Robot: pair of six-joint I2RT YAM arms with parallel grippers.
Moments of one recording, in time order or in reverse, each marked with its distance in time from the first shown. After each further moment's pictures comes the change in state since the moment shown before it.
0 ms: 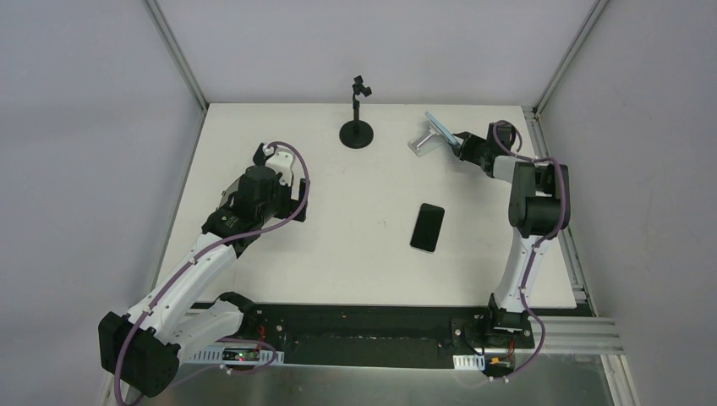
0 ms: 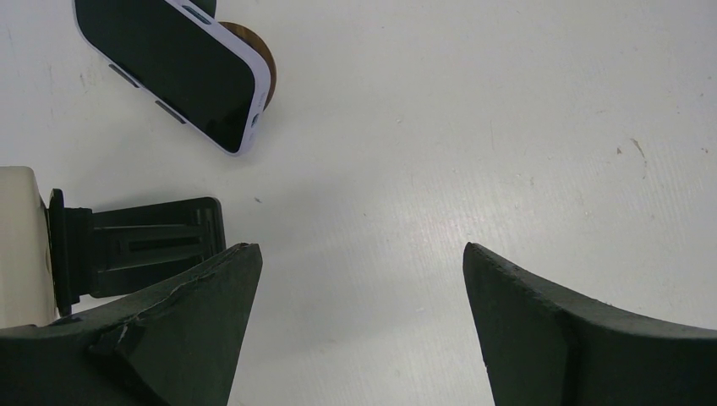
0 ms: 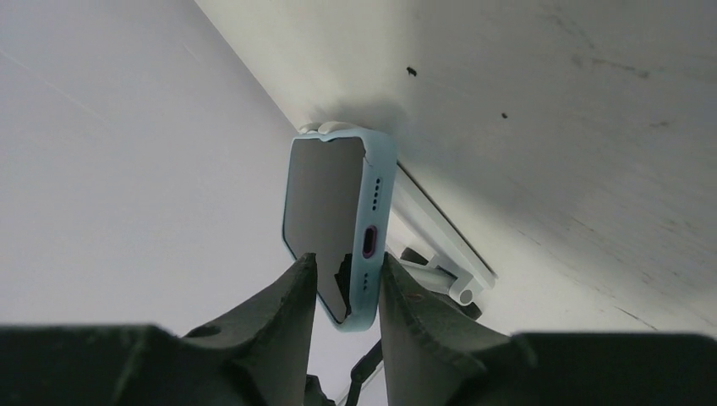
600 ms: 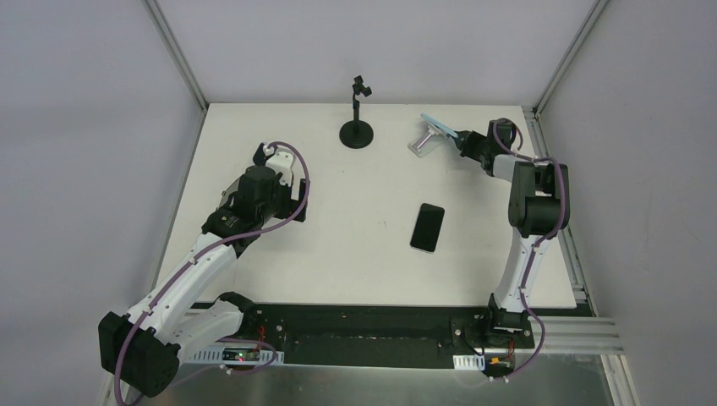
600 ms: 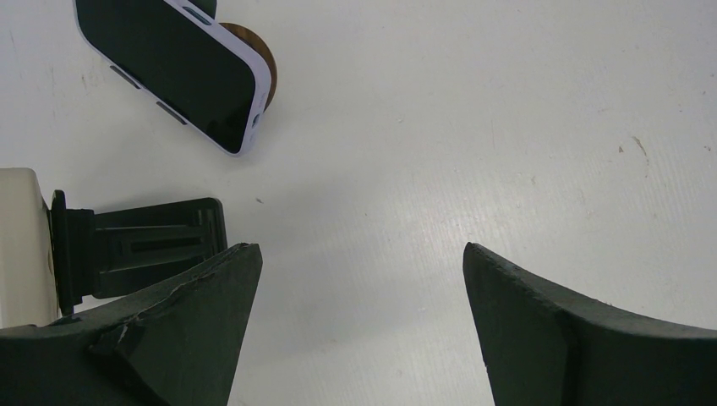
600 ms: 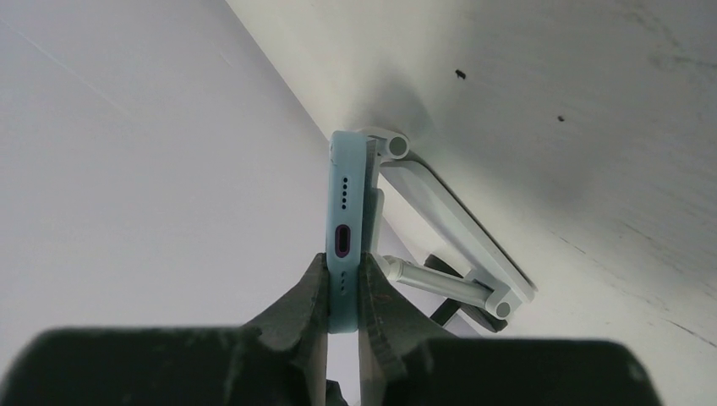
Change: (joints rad) left arm 0.000 0.000 0.000 0.000 0.000 0.010; right arm 0.003 0.005 0.013 0.029 0.027 0.039
